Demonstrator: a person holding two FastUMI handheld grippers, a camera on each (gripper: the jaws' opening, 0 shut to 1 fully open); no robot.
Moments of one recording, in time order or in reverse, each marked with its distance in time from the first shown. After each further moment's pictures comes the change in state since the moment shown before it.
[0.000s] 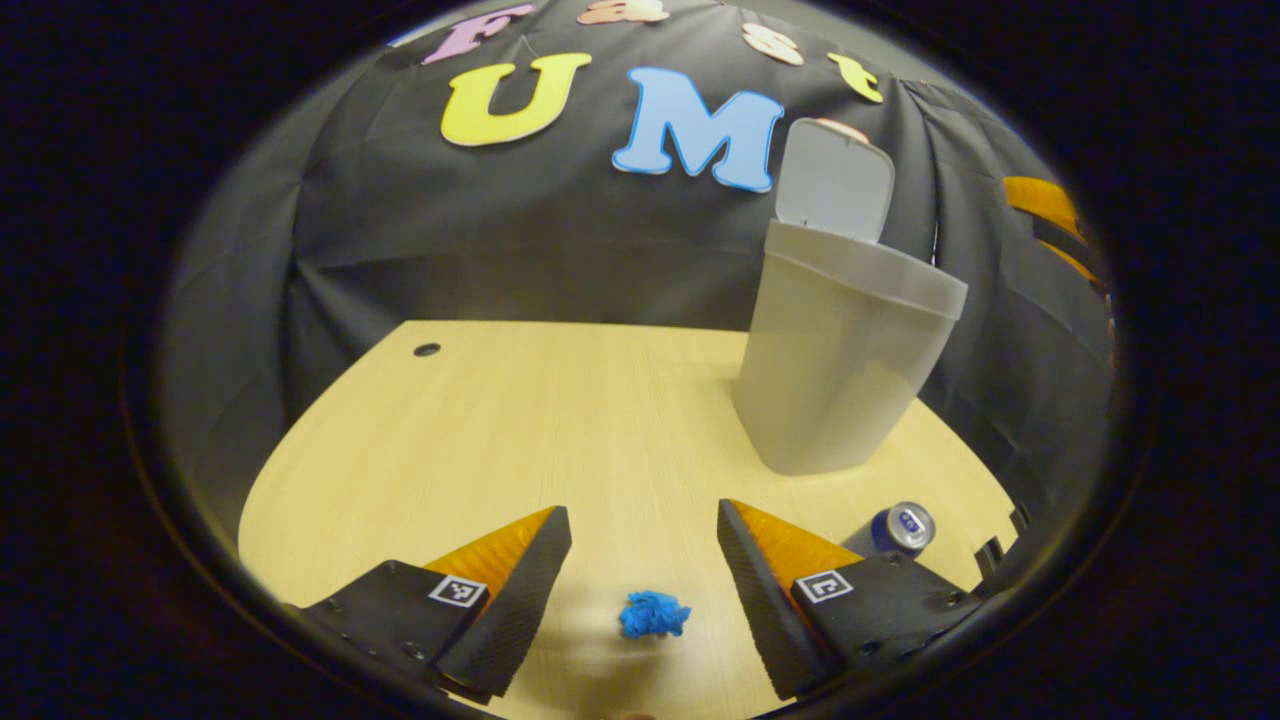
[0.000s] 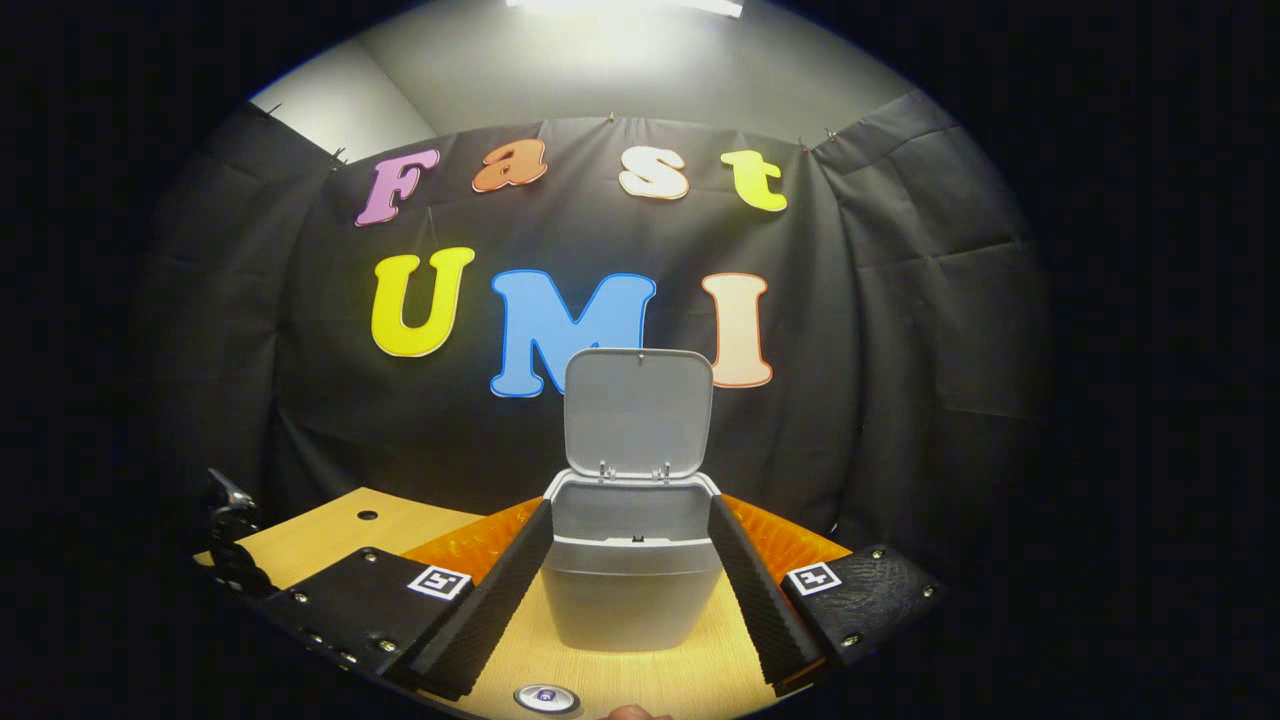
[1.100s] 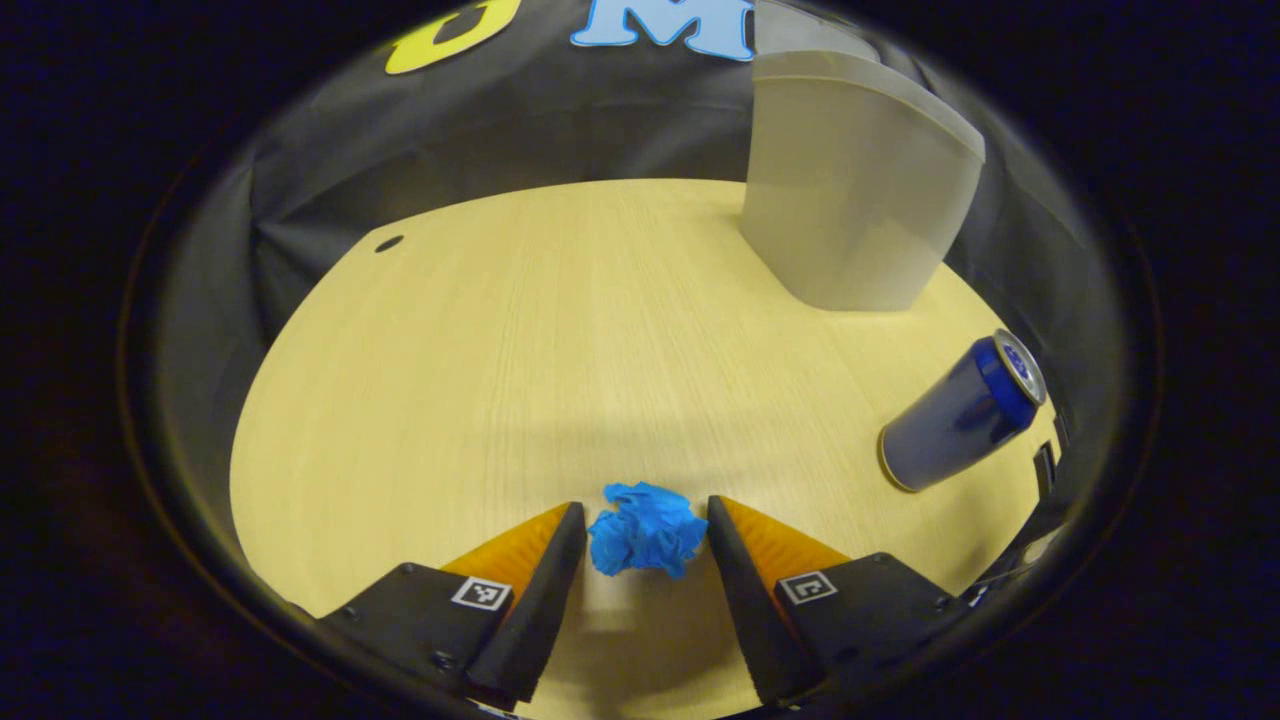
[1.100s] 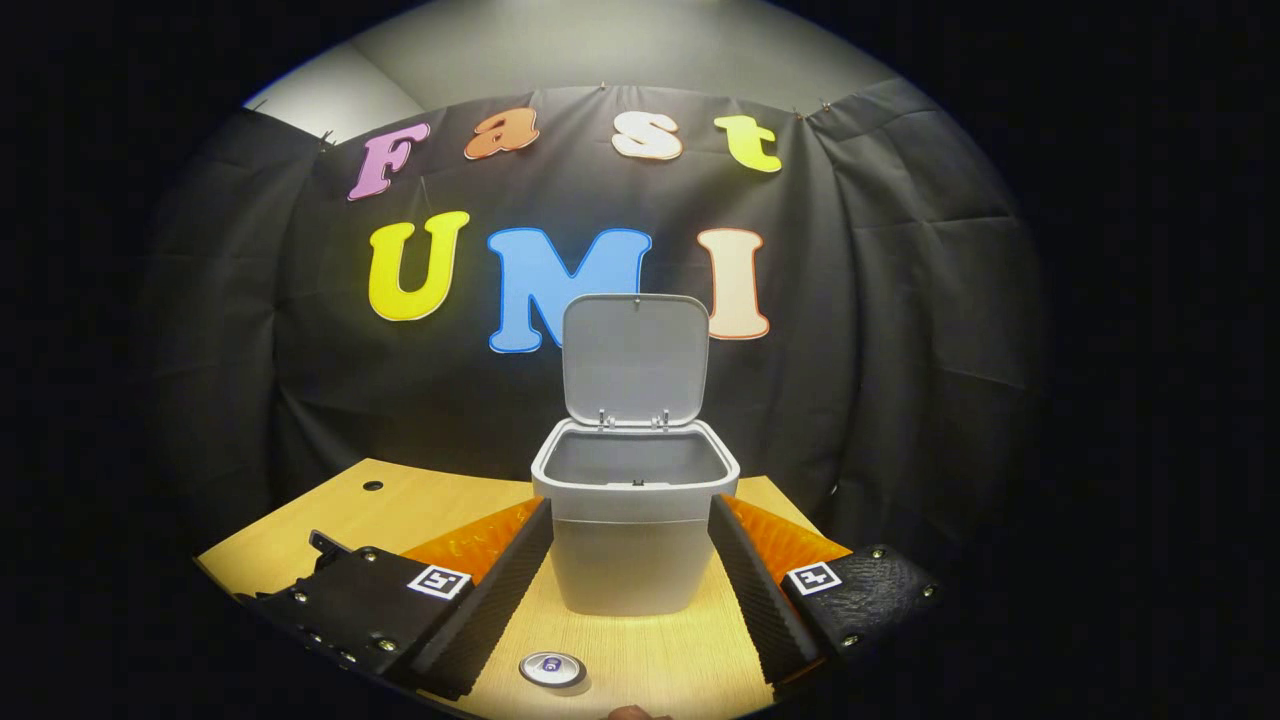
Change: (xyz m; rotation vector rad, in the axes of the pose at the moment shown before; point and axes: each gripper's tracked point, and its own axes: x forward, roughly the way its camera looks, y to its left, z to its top) left arm 0.061 0.028 -0.110 0.101 0.309 0.041; right arm -0.012 -0.002 -0.035 0.026 0.116 -0.001
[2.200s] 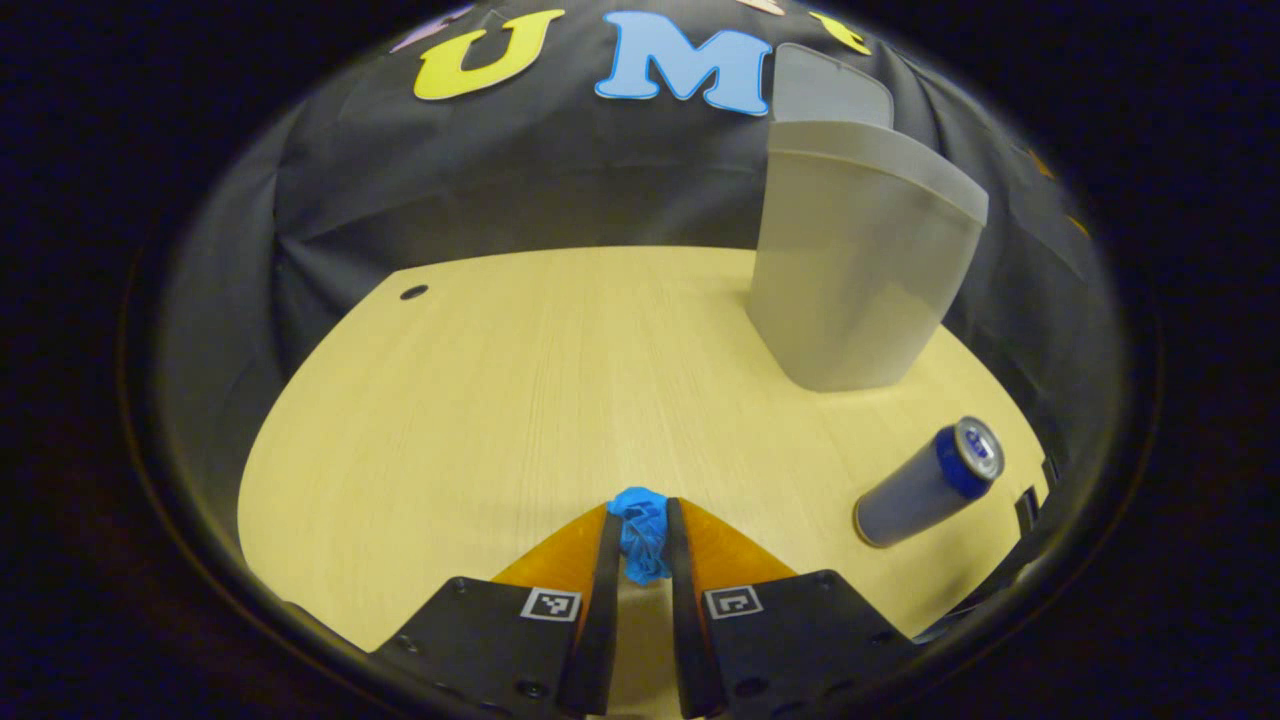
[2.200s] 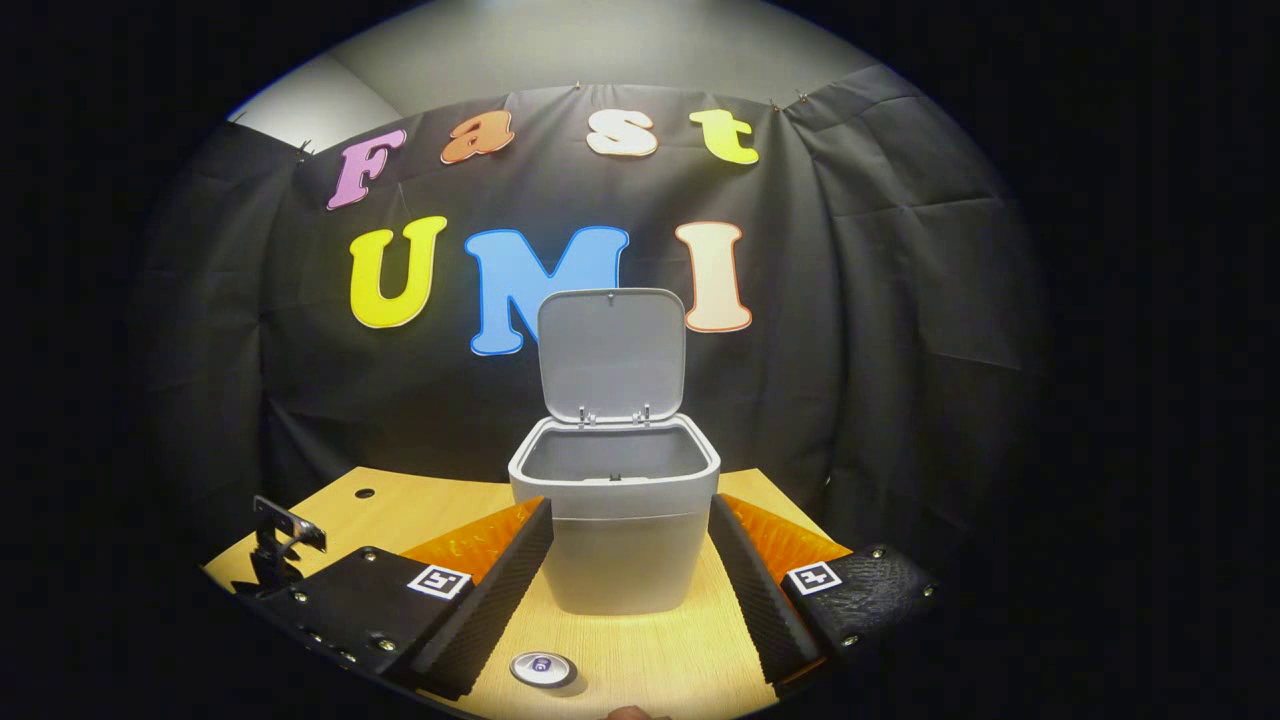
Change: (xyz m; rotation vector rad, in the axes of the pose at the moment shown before) left arm -0.028 0.003 0.167 -0.052 -0.224 -0.007; right arm -0.001 -0.019 -0.003 0.043 -0.009 -0.035
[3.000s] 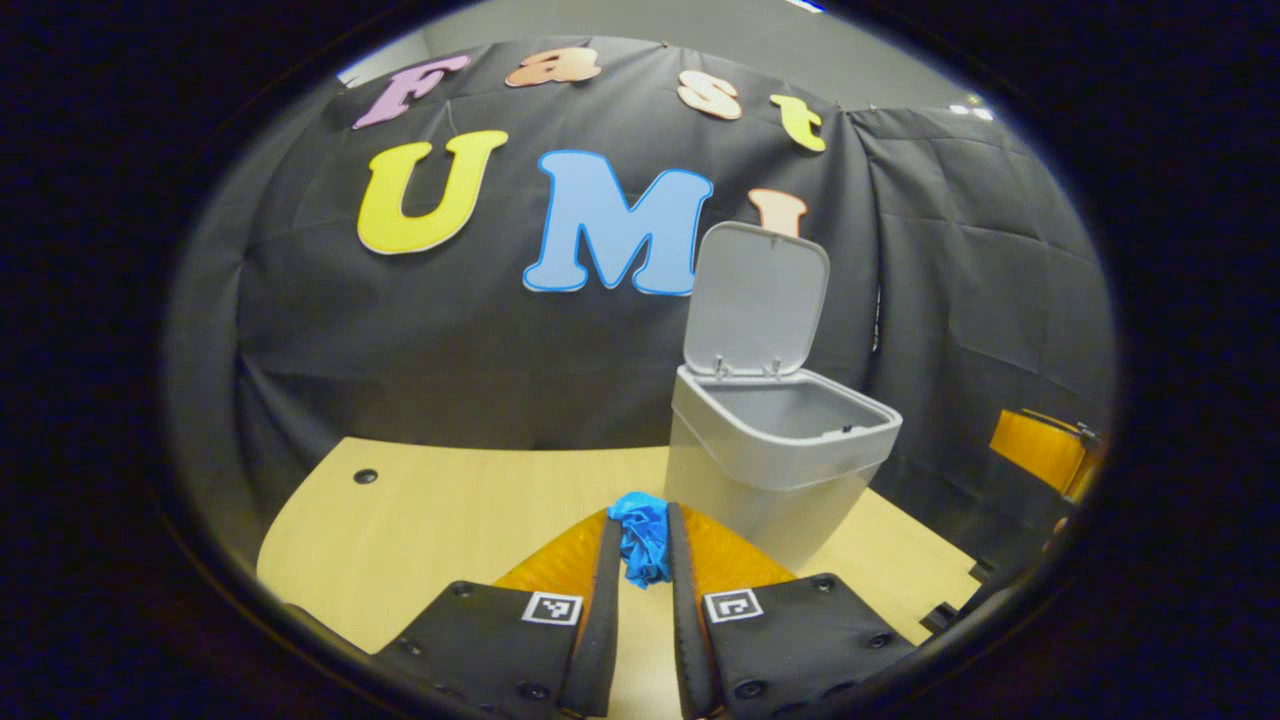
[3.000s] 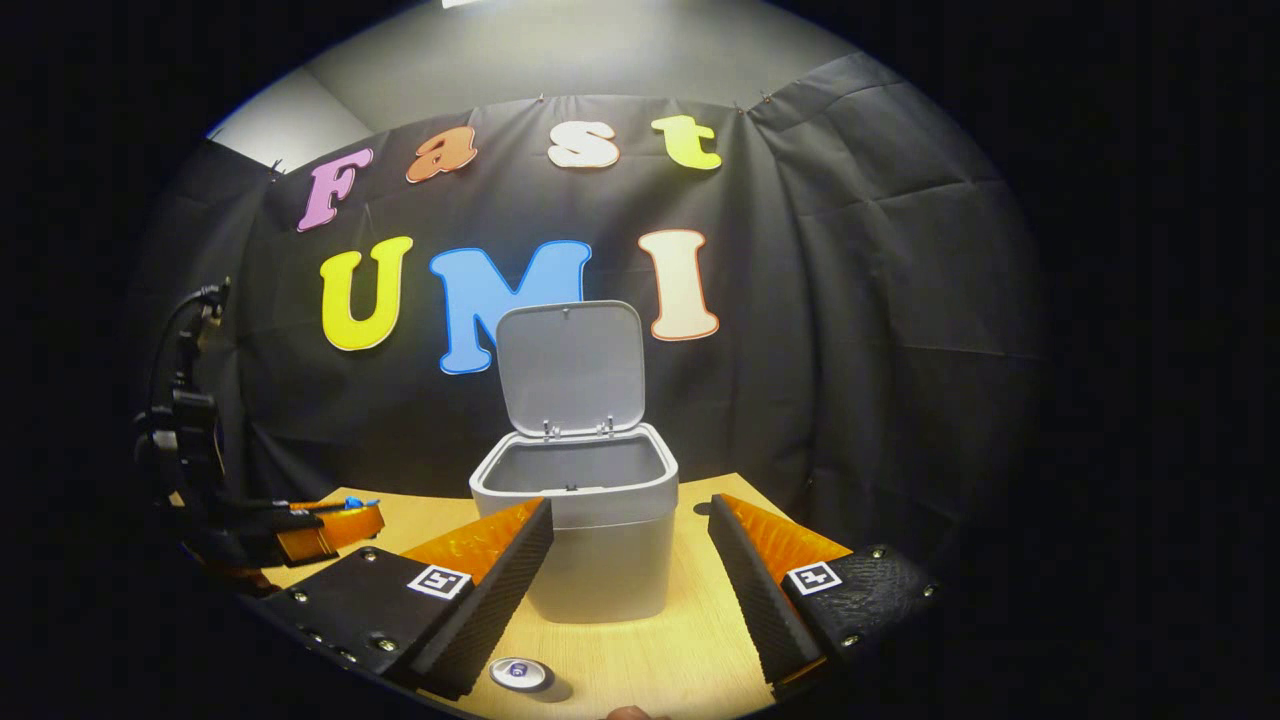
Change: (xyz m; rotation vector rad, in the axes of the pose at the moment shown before) left arm -0.057 -0.099 0.226 0.055 -0.425 -0.185; right arm -0.002 -0.036 0.002 0.054 -0.038 -0.063
